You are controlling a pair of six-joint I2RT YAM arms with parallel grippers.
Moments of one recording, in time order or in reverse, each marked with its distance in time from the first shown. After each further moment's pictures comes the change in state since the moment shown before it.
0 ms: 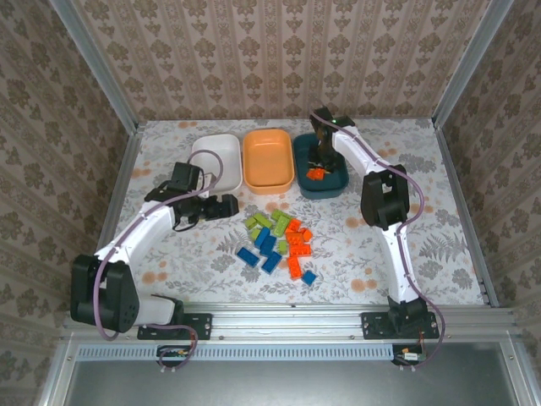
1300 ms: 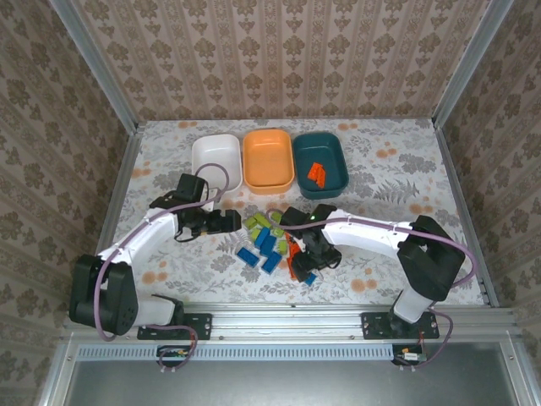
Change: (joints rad) left arm -0.028 -0.009 -0.086 -0.007 0.037 0.035; right arm 0.589 -0.774 -1.165 0.106 -0.081 -0.153
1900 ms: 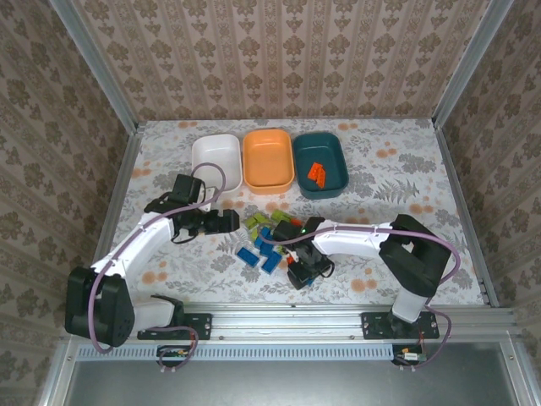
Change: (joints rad) left arm 0.000 -0.070 0.000 -0.034 -0.013 0.000; right arm 0.069 0.078 -0.055 0.140 0.015 0.001
